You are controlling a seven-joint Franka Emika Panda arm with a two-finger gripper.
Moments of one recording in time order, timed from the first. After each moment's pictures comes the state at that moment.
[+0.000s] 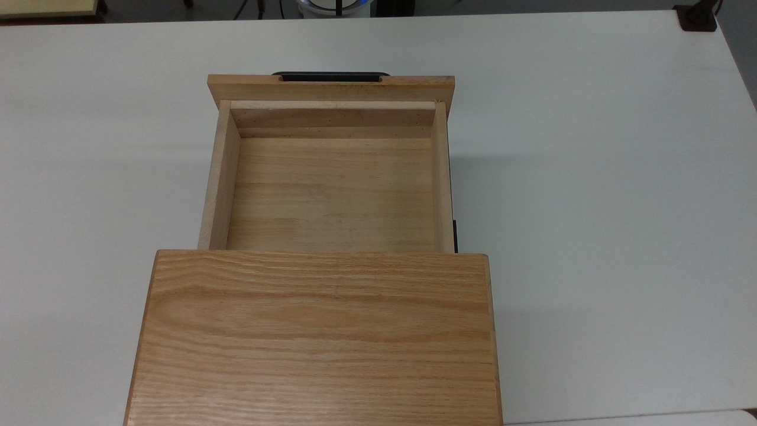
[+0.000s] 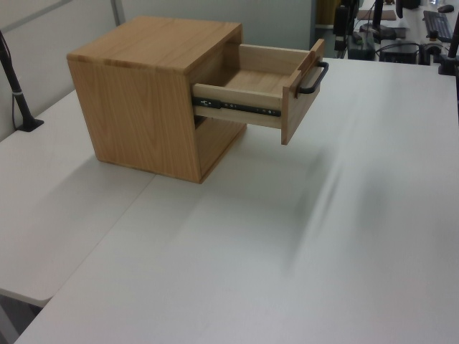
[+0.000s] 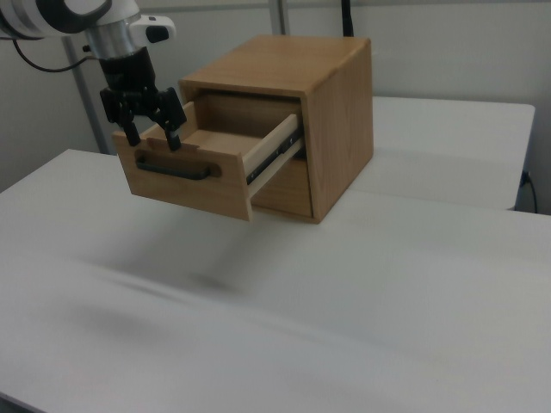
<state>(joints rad) -0.03 -0.01 0.09 -1.56 -0.06 1.58 0.03</state>
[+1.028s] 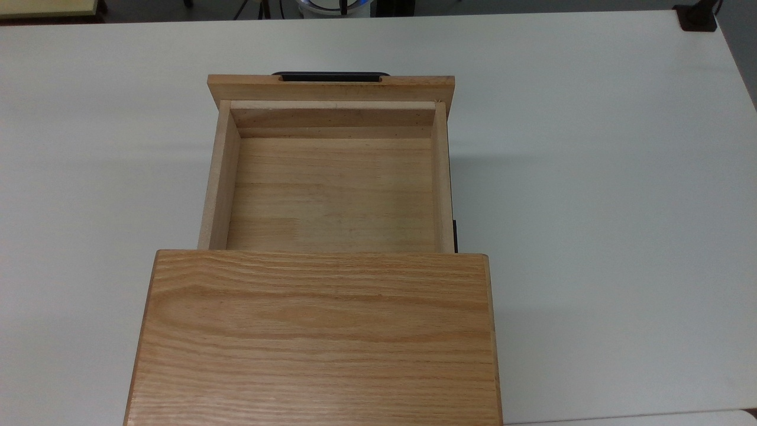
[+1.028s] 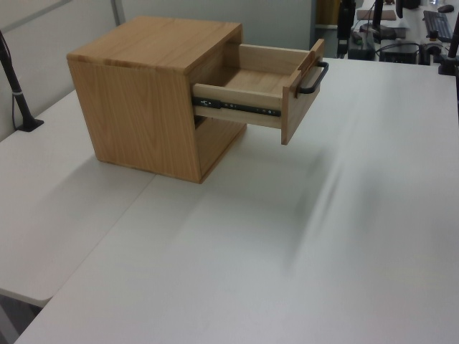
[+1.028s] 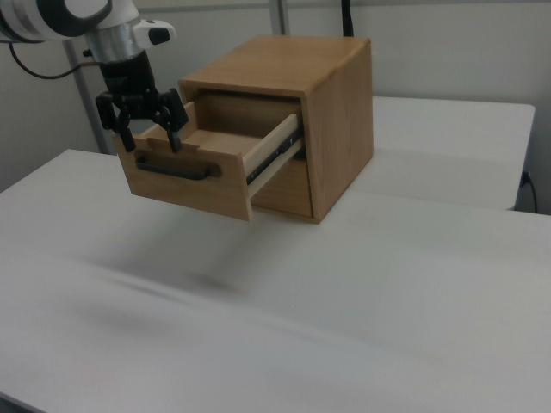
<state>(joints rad) -0.02 -0.01 0.09 -1.57 -0.06 1.58 -0.15</state>
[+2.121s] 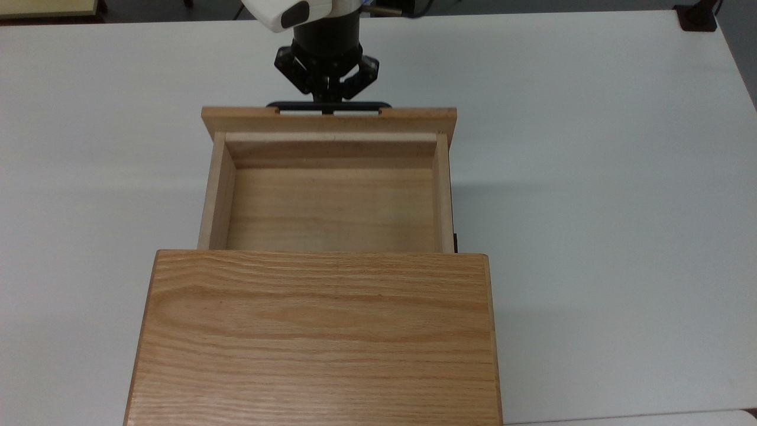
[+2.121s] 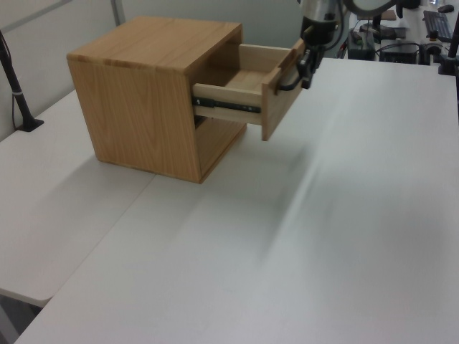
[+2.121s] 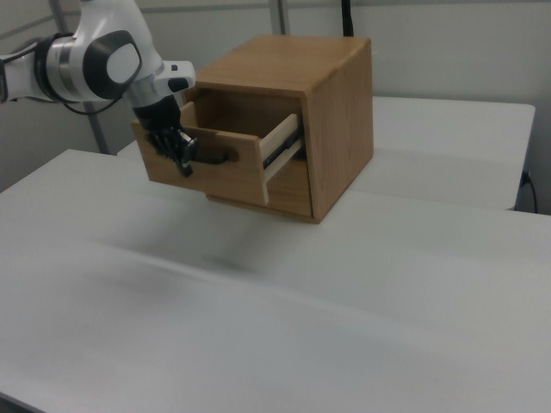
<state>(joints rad) 0.01 0.10 0.10 -1.70 -0.09 1.99 0.25</state>
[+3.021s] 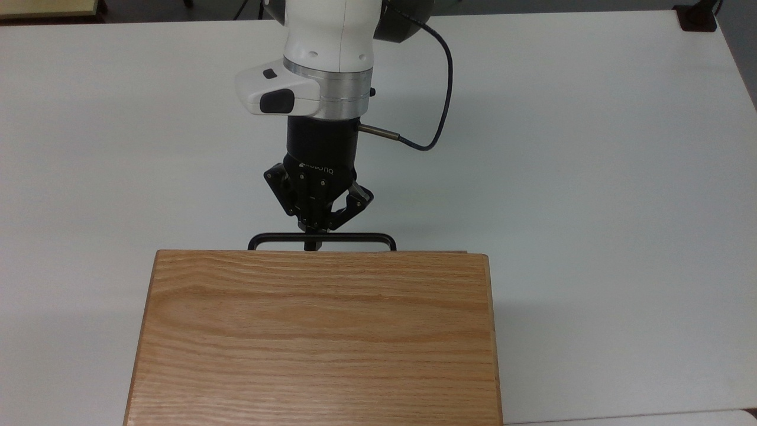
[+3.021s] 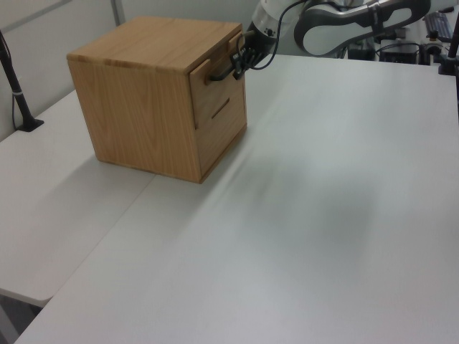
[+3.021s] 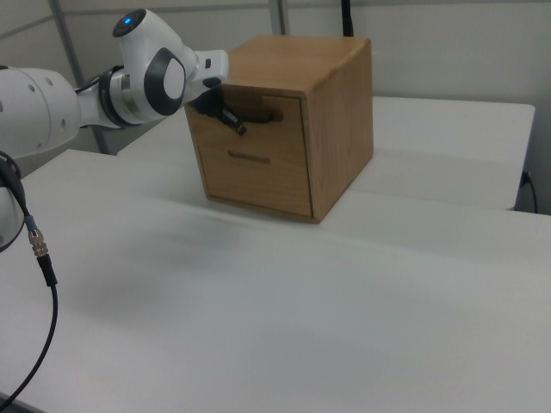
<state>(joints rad) 0.01 0.44 0.10 -1.41 -0.32 2.44 0.67</state>
